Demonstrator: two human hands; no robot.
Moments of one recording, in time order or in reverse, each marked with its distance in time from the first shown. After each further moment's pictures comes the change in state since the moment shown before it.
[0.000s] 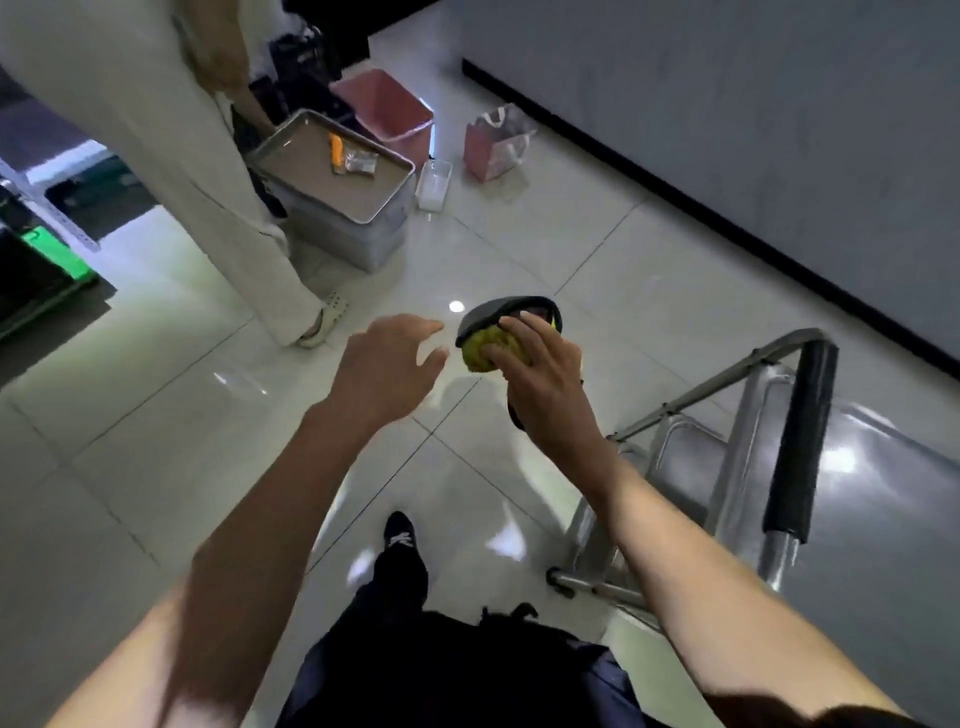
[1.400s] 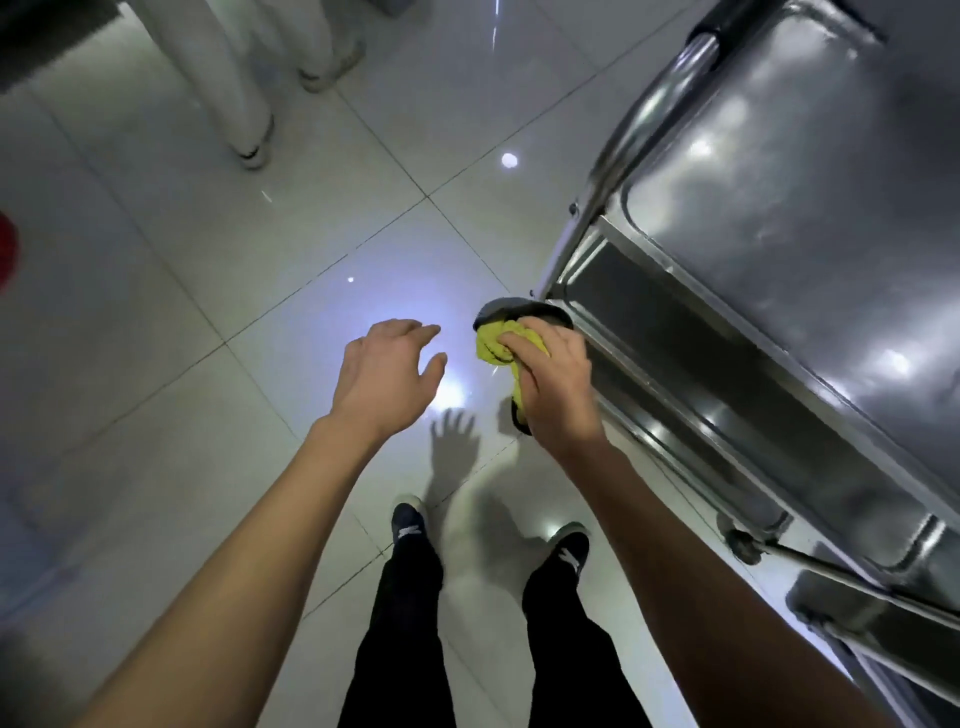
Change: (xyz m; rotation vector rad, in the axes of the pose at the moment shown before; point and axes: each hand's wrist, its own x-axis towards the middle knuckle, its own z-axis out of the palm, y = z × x) left_hand -0.452 0.184 0.314 0.068 -0.164 -0.332; right_hand -0.529 -0.014 -0.068 0.340 -0.382 0.314
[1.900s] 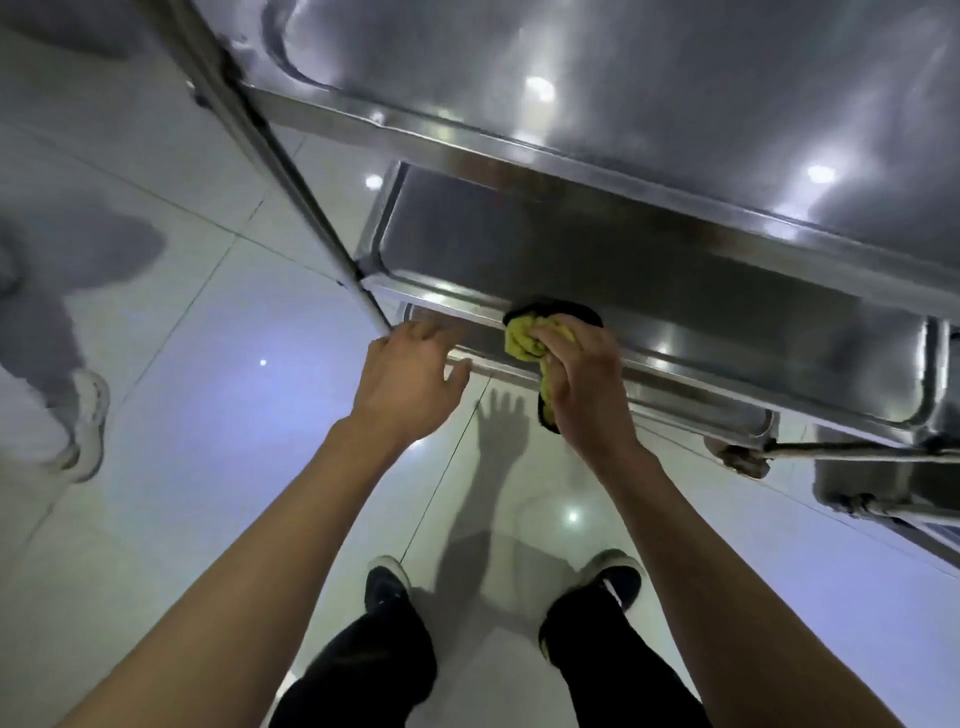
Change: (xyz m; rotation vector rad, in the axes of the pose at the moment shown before) left_hand 0.111 0.160 0.231 0.141 -0.092 0.500; right_hand -0.061 0.287 0.051 -0.017 0.332 0.341
